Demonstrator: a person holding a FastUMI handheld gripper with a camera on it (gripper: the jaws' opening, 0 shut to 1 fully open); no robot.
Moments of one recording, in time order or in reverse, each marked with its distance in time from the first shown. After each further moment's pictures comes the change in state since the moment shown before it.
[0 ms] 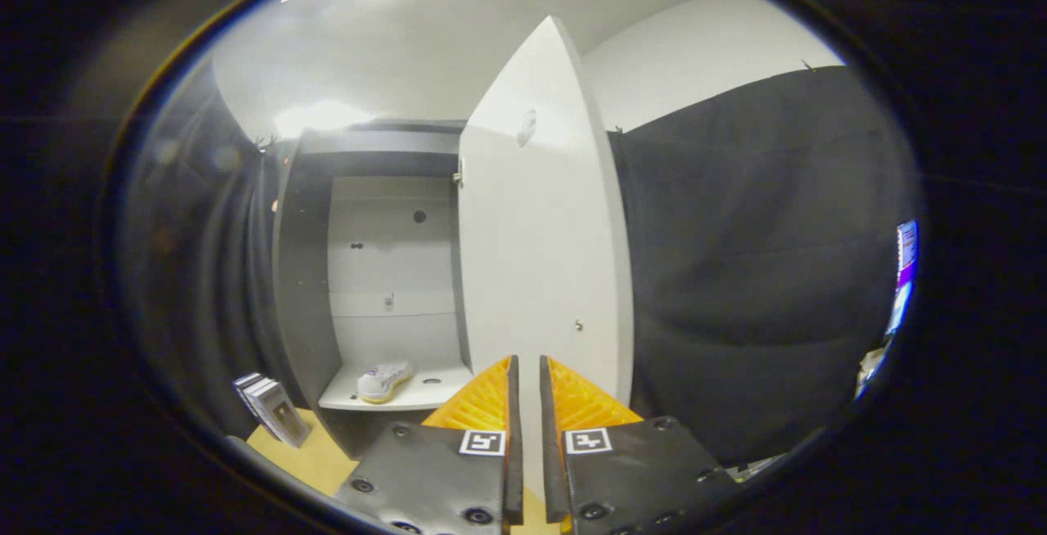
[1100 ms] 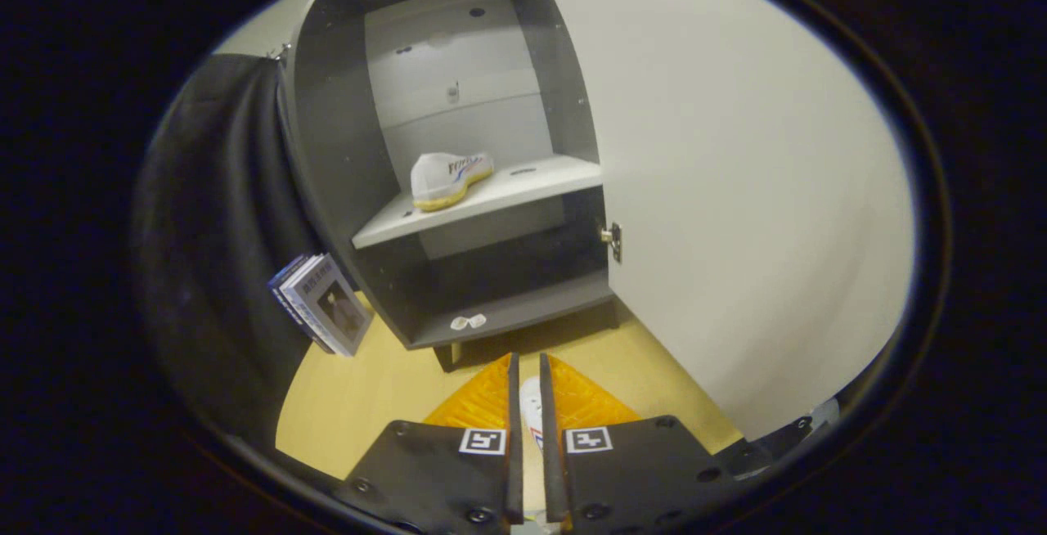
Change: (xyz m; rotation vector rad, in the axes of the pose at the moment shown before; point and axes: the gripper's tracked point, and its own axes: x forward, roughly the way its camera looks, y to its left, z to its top) arm 0.017 0.120 -0.320 0.058 0.699 0.195
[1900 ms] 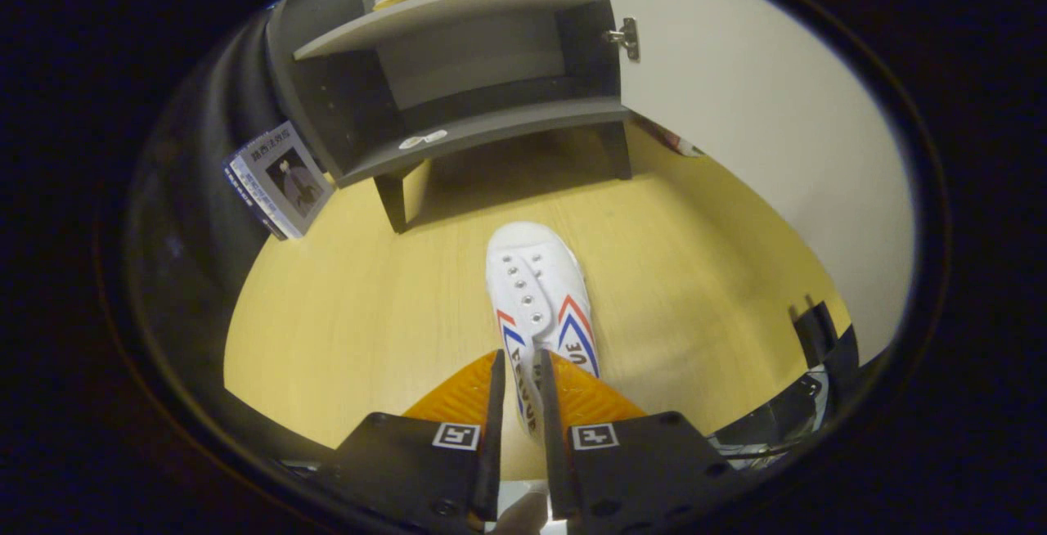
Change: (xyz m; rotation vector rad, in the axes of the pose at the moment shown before) arm 0.066 -0.031 -0.183 -0.078 0.318 -0.013
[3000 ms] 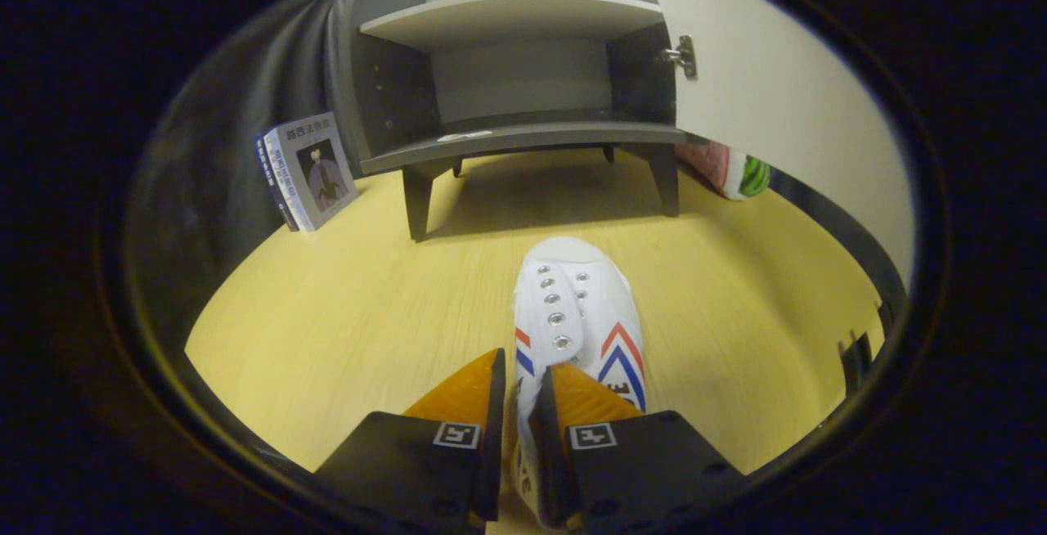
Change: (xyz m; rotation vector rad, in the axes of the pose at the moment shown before) arm 0.051 0.019 0.013 -0.171 -0.302 0.068
